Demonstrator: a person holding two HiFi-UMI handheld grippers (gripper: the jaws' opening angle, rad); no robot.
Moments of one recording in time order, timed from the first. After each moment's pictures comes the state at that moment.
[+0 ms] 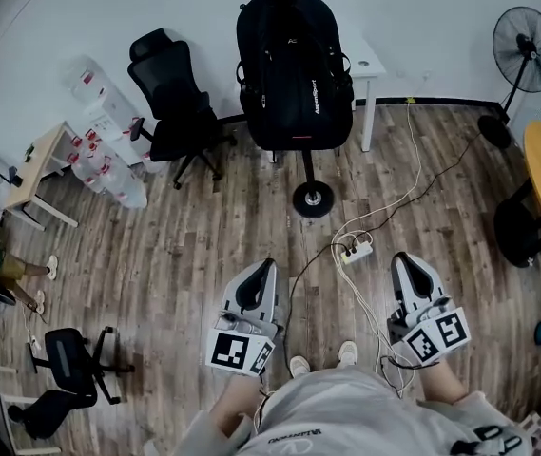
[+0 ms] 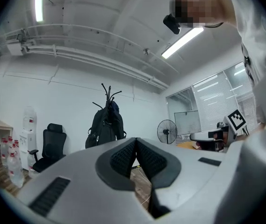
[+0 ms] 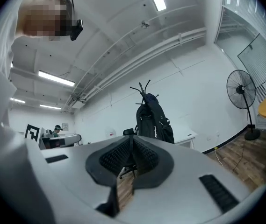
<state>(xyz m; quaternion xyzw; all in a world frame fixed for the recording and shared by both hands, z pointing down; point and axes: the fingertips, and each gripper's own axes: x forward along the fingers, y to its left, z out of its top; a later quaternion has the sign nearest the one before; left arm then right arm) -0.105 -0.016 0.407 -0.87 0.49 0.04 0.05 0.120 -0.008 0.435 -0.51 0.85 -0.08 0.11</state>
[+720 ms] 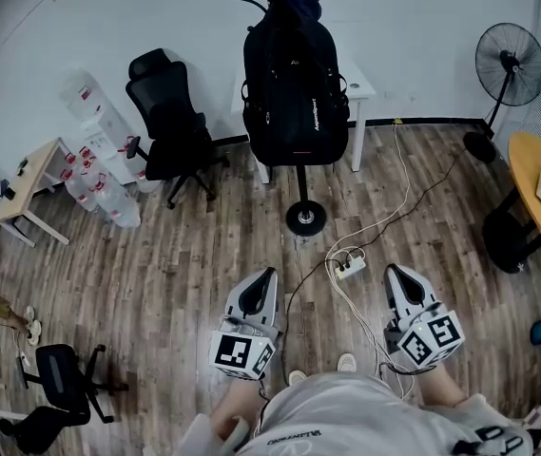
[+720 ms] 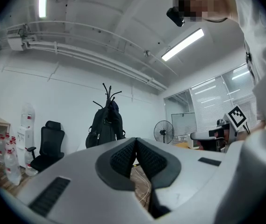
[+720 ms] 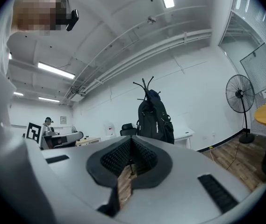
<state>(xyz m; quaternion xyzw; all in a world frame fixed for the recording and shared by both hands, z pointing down) -0.139 0.007 0.413 -0.88 0.47 0.05 0.03 0.080 0.028 0.434 -0.52 0.85 -0.08 0.07</state>
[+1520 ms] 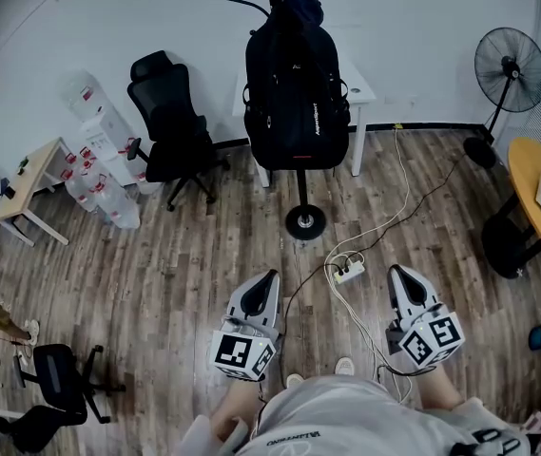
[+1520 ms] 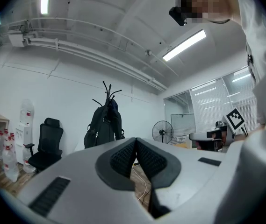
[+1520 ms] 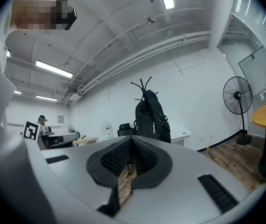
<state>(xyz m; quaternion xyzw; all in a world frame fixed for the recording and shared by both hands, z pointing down) -0.133 0.002 0.416 -0.88 0.46 0.05 0.02 0.092 0.020 0.434 -0.54 0.84 -0.08 0.07</state>
